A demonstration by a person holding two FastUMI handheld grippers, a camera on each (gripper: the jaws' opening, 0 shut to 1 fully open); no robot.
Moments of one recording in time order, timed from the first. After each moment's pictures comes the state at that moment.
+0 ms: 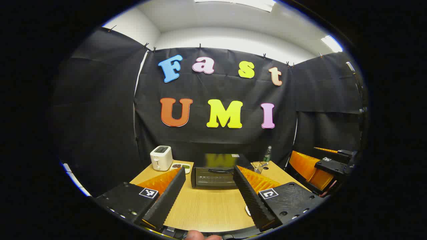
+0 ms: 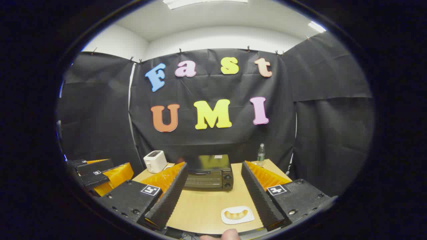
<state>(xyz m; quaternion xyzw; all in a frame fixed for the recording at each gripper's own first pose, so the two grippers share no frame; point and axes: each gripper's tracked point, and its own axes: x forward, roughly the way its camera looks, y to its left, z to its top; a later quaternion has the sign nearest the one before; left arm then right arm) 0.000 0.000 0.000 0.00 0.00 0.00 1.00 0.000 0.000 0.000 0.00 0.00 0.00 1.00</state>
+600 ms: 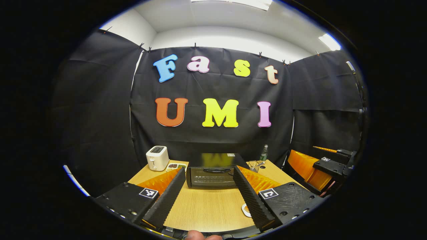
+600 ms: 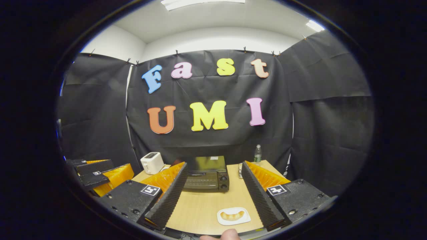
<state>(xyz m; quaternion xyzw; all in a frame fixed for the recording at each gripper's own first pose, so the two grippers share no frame) 0.003 -0.018 0.002 0.00 0.01 -0.01 1.00 0.002 -0.016 0.005 0.00 -0.01 -0.01 1.00</state>
